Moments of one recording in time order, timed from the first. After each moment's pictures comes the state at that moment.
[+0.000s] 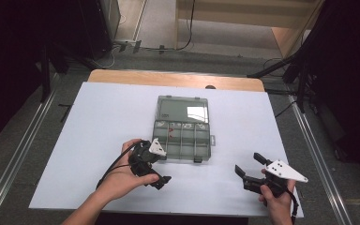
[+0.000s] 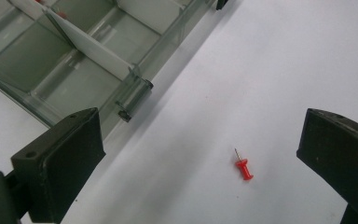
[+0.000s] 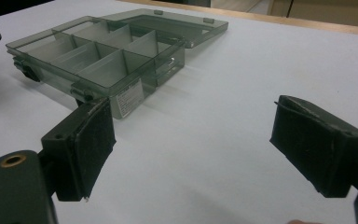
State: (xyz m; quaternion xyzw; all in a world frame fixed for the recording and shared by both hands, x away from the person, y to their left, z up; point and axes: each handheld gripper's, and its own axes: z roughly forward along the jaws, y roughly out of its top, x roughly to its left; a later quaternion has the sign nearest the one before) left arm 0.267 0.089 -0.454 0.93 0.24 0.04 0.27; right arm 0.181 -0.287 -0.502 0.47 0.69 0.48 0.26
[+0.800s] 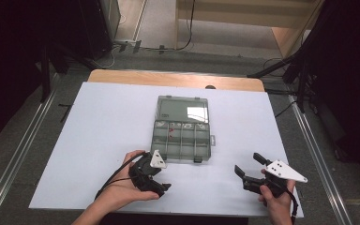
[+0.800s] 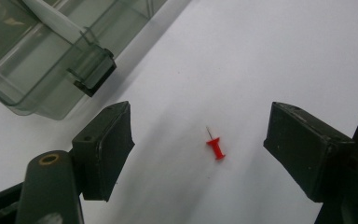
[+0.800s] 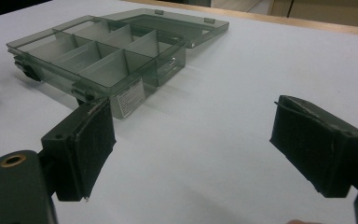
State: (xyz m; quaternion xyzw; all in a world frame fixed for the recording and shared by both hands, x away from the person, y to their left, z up) left arm 0.237 0.087 -0.465 0.94 0.23 0.05 0.25; right arm 0.180 -0.286 -0.501 0.47 0.69 0.48 0.26
